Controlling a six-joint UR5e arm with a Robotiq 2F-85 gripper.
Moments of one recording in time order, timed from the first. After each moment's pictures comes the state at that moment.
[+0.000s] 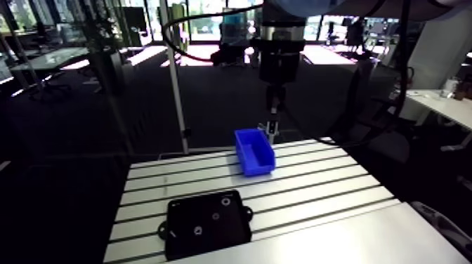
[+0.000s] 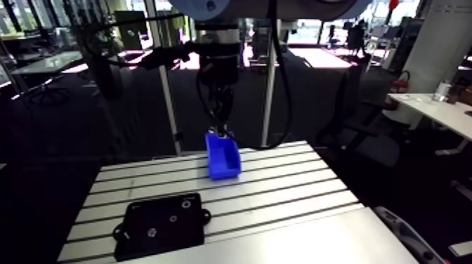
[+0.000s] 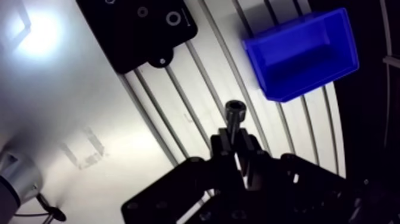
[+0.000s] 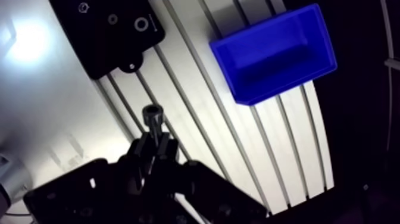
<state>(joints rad) -0.25 -1.45 1.73 -1.83 -1.60 -2.97</state>
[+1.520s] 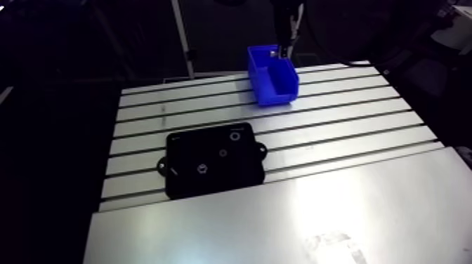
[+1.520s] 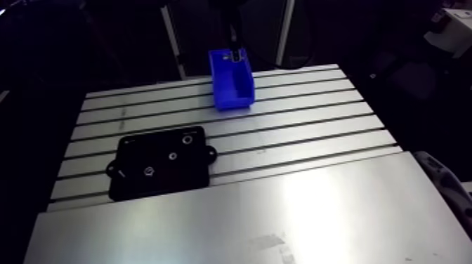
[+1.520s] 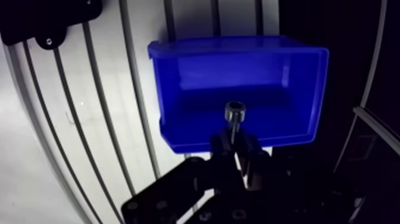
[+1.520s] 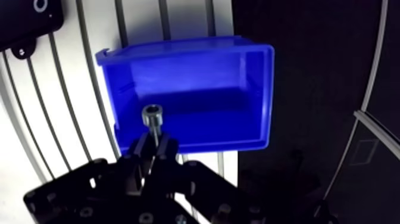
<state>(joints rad) -0.21 -1.06 1.53 -2.06 -1.69 -3.26</state>
